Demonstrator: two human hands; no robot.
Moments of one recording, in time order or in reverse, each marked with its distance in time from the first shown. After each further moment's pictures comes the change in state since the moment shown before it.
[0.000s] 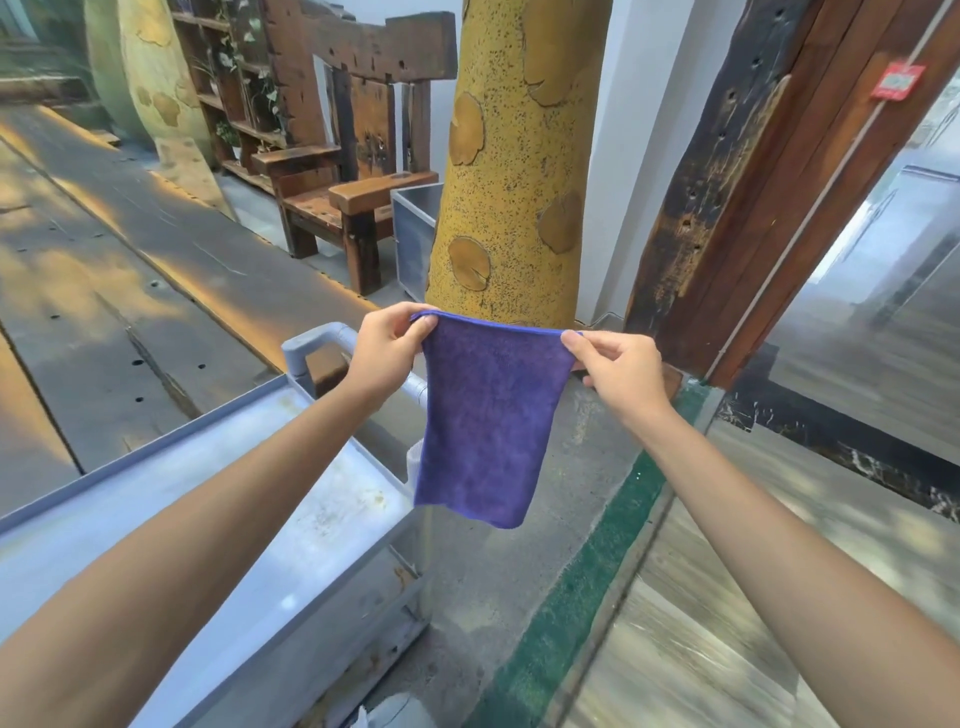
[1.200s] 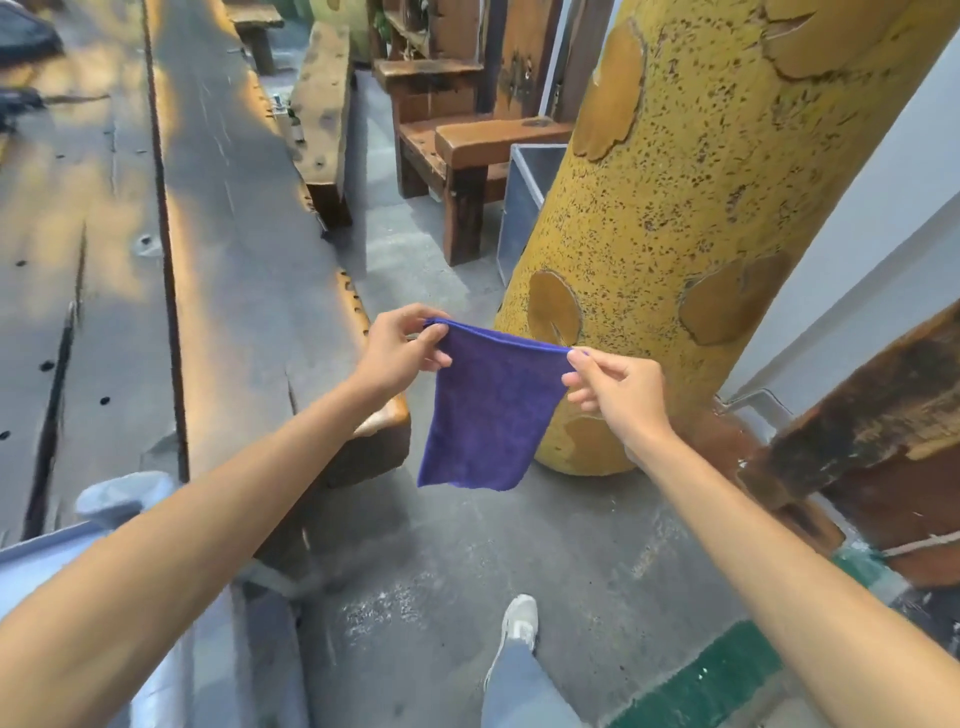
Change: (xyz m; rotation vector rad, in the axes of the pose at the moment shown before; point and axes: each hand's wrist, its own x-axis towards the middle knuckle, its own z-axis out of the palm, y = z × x) left_hand 0.474 -0.234 0.093 0.063 0.282 -0.356; right_hand 0.552 0.224 0.191 0.164 -0.434 0.242
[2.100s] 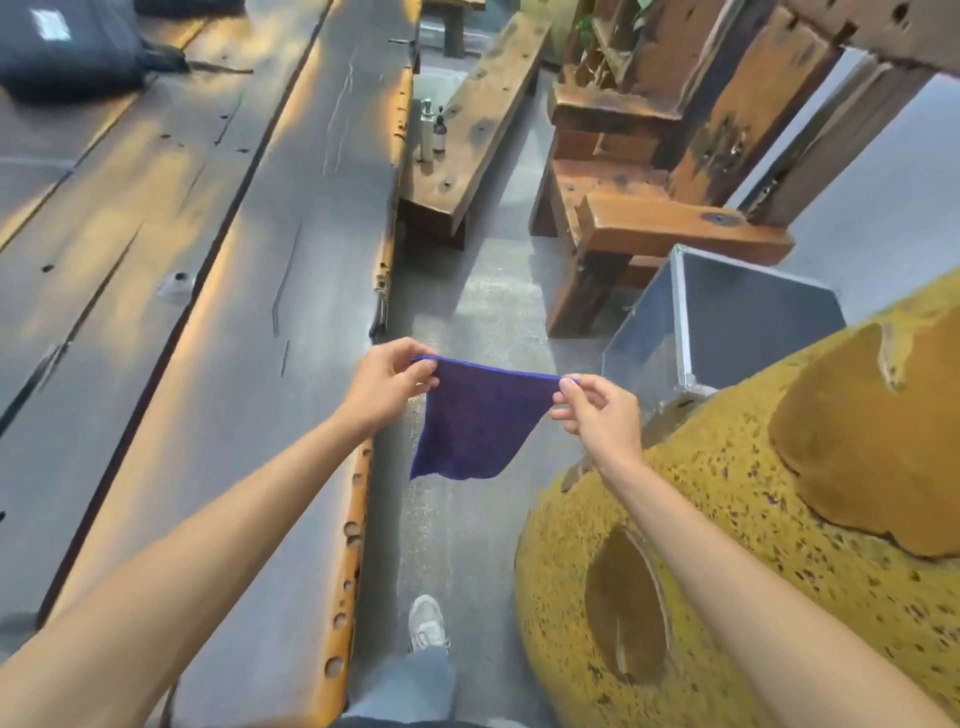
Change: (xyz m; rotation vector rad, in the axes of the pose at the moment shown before) left_hand 0.401 -0.084 -0.084 -0.108 0.348 -0.238; right_hand 0.495 -0.016 0.228 -0.076 -0.360 0.041
